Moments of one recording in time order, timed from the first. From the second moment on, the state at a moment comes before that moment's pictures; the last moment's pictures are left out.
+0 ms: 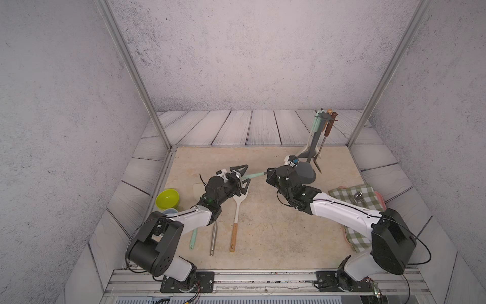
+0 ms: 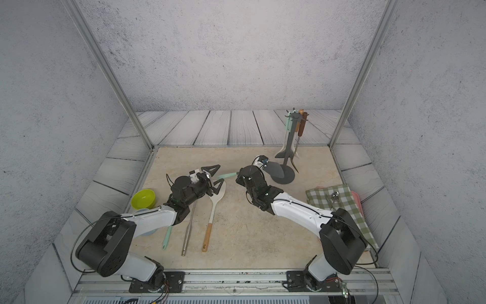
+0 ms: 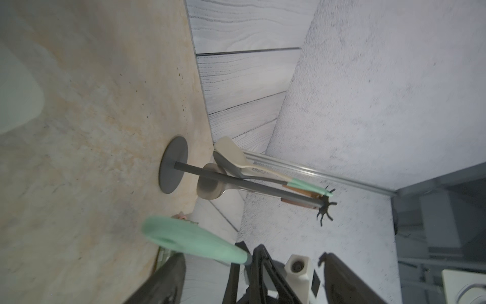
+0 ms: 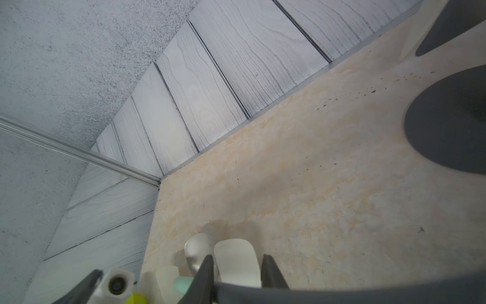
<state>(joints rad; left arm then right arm) -0.47 1.44 0.62 0.75 0.29 -1.74 0.76 1.50 1.05 0.00 0.38 0.92</state>
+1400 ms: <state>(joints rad) -0.45 0.62 0.43 -0.10 -0.09 -0.64 0.76 2.10 1.66 -1.10 -0.33 0.32</state>
